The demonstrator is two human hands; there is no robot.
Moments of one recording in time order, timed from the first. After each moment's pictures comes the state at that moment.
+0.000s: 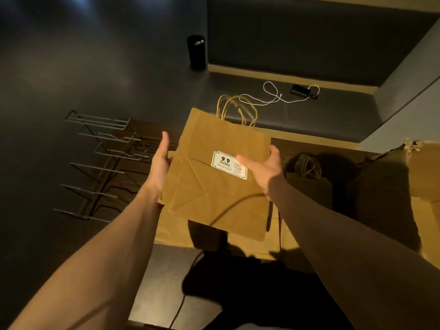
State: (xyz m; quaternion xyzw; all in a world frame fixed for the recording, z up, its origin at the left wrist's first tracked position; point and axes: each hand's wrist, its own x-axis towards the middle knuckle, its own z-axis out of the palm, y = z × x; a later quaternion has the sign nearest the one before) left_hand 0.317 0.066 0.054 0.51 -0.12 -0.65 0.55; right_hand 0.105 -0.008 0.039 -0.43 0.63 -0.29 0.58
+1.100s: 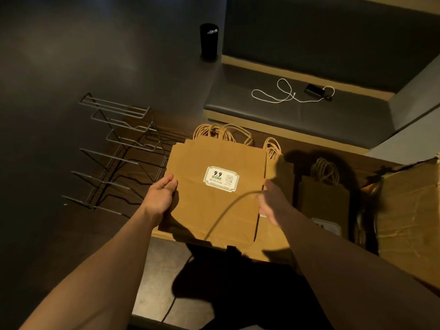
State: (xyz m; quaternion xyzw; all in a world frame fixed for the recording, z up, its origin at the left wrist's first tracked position) left_hand 0.367 0.123 -0.042 0.74 -0.11 -0.48 0.46; right_hand 0.117 0.027 -0.009 -0.44 0.67 -0.10 0.60
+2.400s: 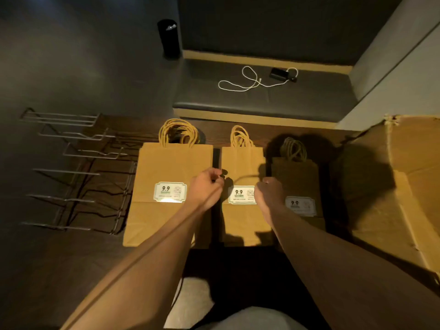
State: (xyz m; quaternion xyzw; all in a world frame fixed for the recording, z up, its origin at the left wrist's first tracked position) left_hand 0.228 0.067 -0.010 0.74 -0.45 -0.43 0.26; right_hand 0.076 0.041 0.000 -0.38 0.78 -0.16 0.47
